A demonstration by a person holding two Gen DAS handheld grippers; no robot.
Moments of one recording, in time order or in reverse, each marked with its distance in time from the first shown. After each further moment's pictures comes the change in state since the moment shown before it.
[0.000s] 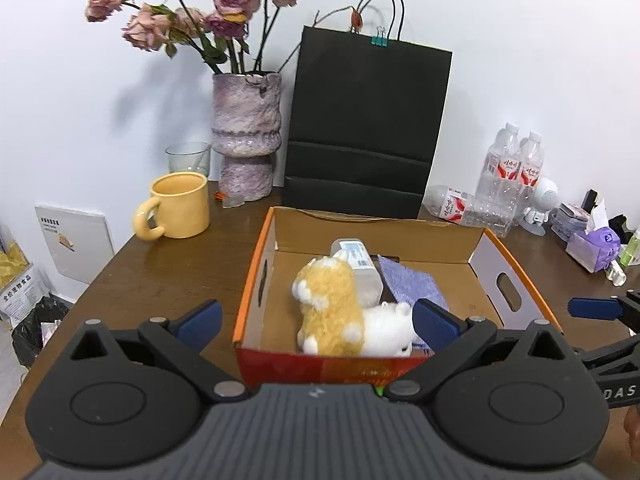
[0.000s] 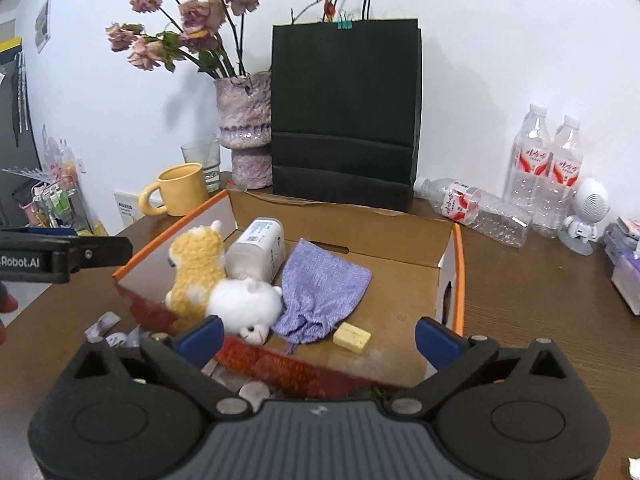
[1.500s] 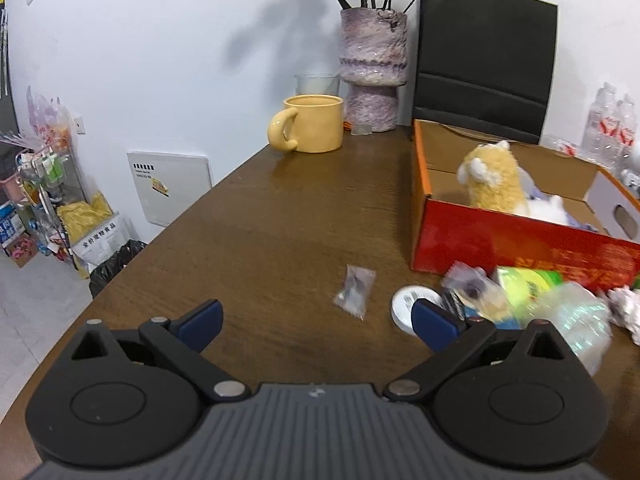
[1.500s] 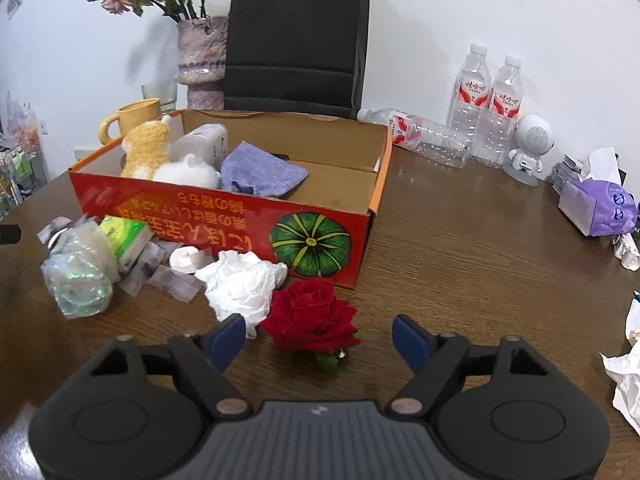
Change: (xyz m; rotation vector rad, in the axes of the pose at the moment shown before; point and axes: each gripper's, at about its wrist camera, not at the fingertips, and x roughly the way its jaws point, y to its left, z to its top) left arm 0.004 0.080 -0.089 -0.061 0.071 0.267; right arm -0.007 -0.027 -0.094 0.011 0.093 -0.139
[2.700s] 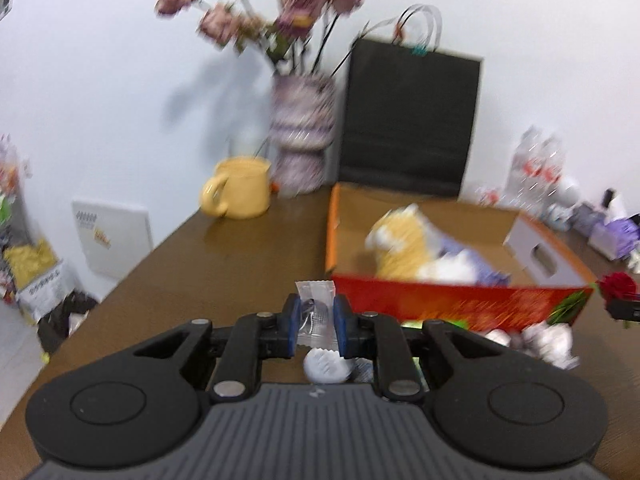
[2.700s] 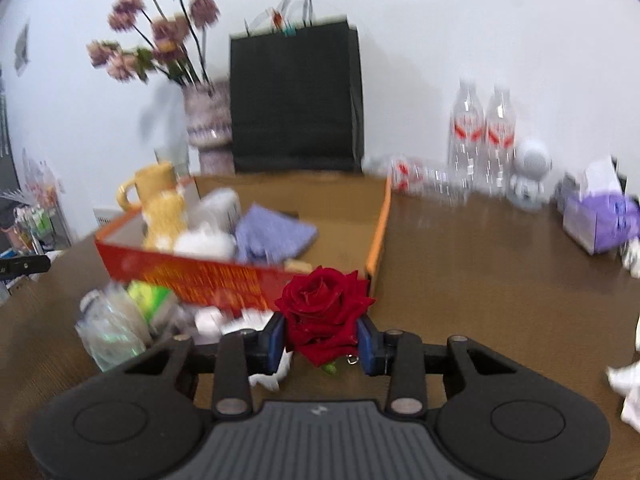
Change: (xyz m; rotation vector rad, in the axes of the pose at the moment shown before) left arm -0.052 -0.021 0.025 0.035 -0.170 -0.219; right arm -0.037 -0.013 0.012 0.066 -0.180 0.079
